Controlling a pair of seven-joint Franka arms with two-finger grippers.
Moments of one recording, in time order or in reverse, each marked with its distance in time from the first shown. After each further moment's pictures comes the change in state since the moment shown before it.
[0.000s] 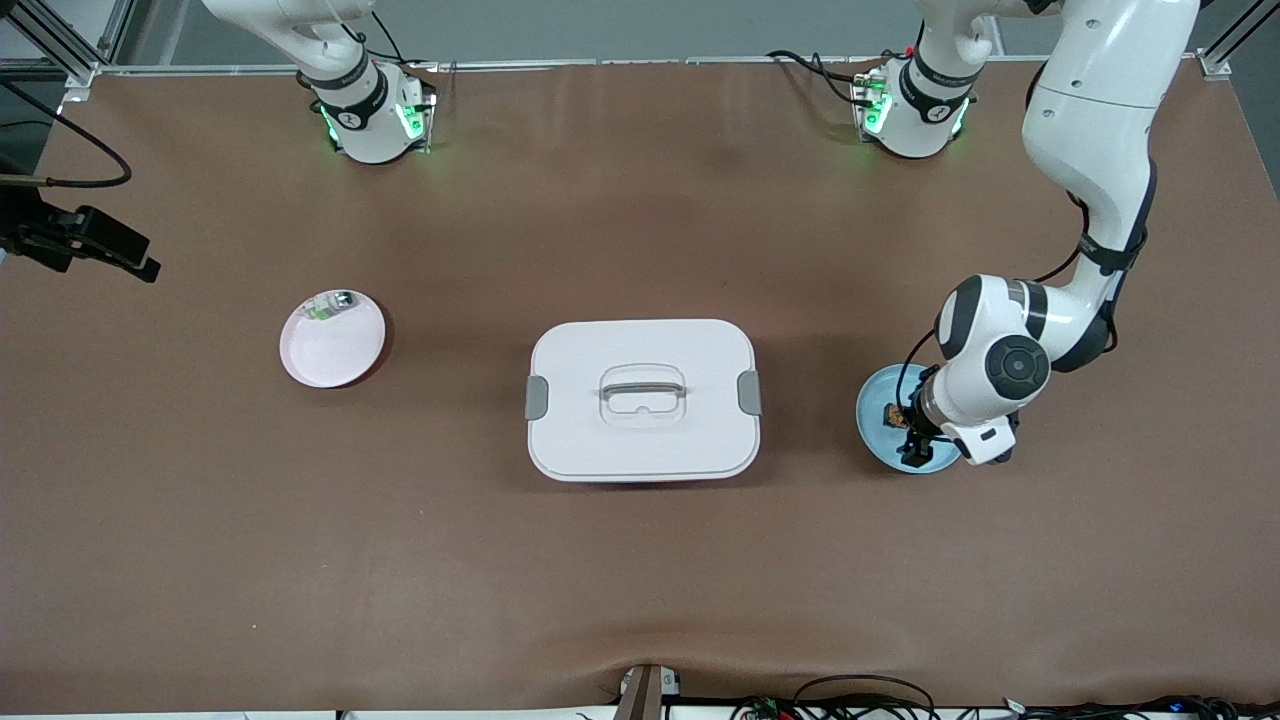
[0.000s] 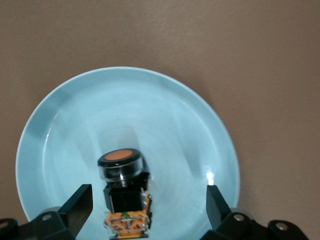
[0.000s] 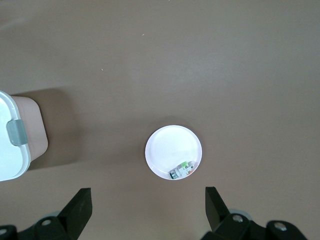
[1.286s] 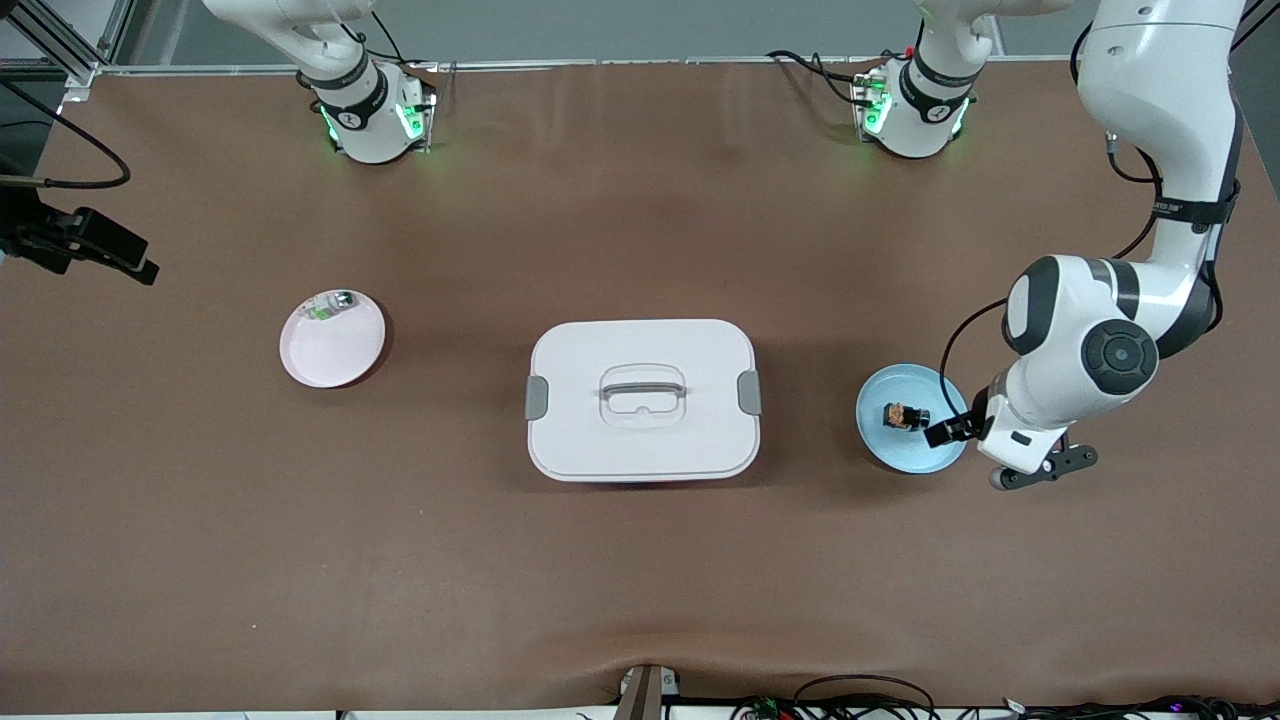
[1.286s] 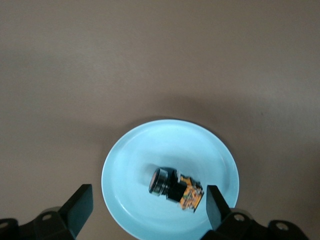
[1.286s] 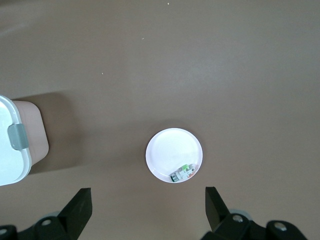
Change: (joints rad) left arm 0.060 -0.116 -0.001 0.089 -0.038 -0.215 1.168; right arm -0.007 -0.008 0.007 -0.010 -0.001 0.019 0.012
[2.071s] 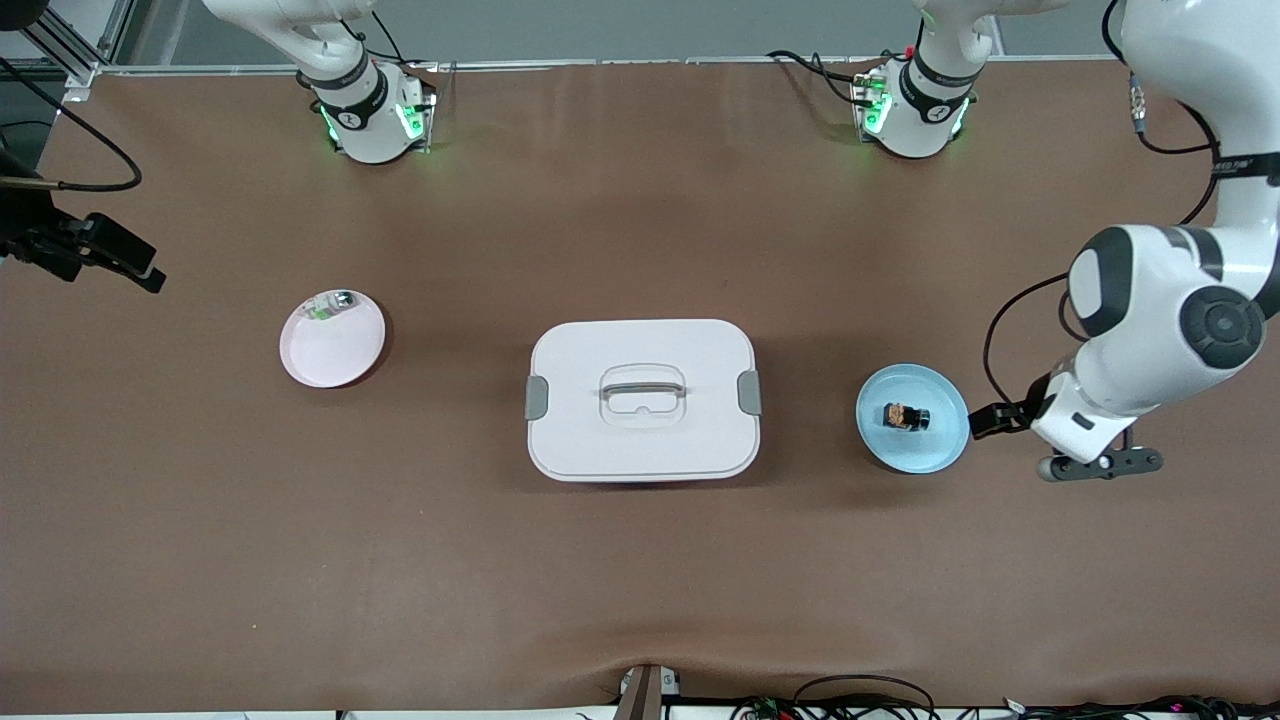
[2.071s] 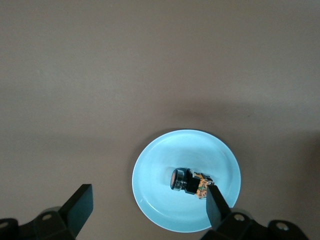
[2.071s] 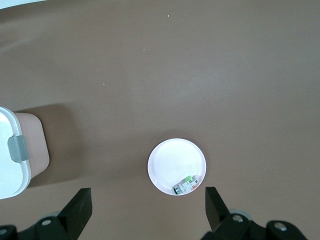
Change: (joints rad) left arm 0.061 -0.104 0.000 0.041 -0.038 -0.052 0.158; right arm -0.003 -0.067 -0.002 -0.131 0.000 0.127 0.009
